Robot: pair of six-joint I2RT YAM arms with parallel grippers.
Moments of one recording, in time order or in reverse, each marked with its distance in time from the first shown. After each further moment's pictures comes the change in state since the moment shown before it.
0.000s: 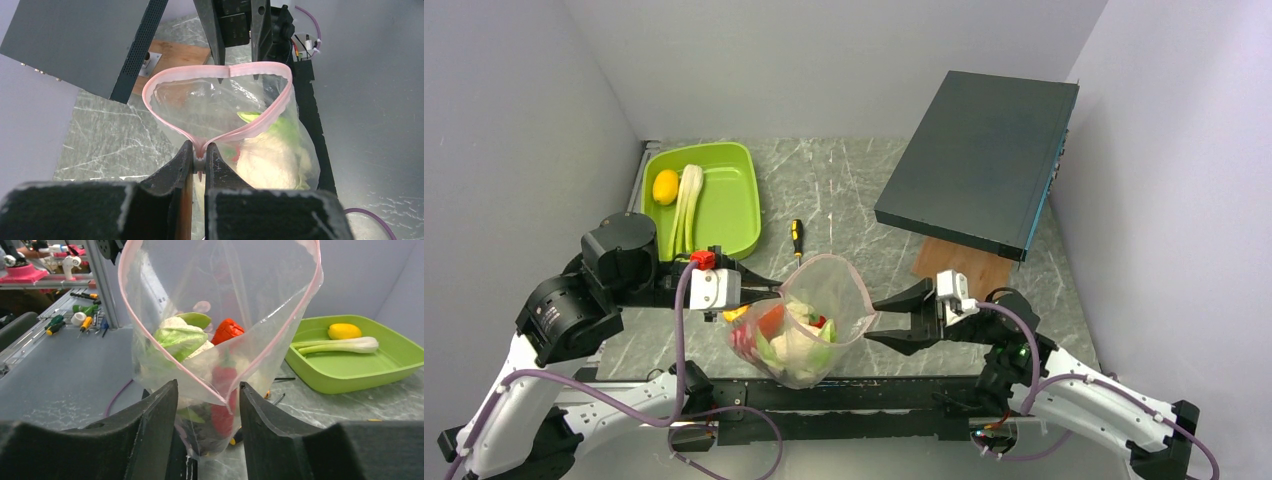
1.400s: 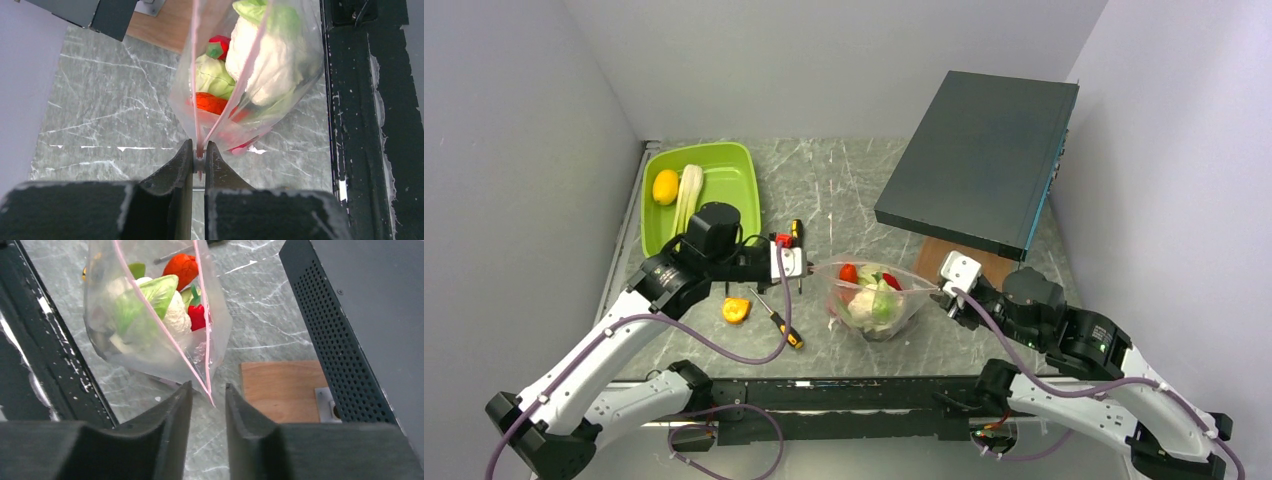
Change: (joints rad) left arm 0.149 0.121 -0.425 0.349 -0.012 0.165; right arm 0.006 0.039 0.536 -1.186 0.647 -0.406
